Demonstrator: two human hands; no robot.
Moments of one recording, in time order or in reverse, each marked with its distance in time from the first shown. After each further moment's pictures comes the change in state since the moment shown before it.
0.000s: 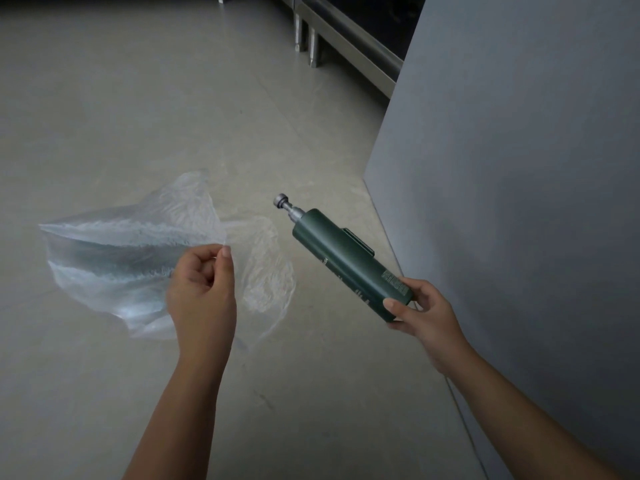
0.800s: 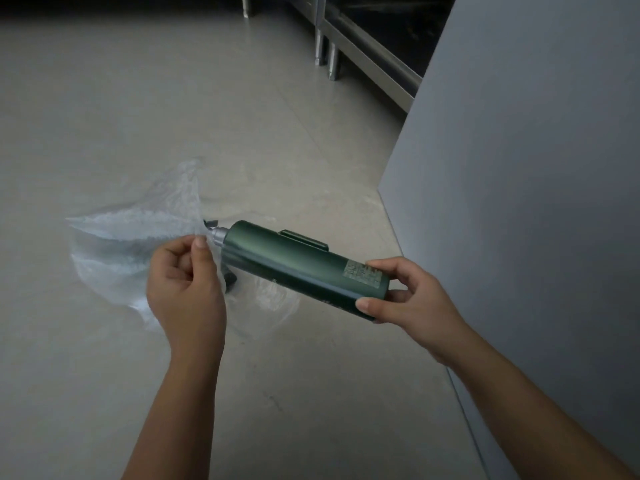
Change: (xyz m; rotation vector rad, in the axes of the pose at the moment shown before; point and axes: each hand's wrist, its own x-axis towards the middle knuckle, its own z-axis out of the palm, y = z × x) left_hand 0.013 0.001 -0.024 -0.162 0.222 0.081; right_hand -0.023 -0.074 0.049 -0.186 -0.311 -0.116
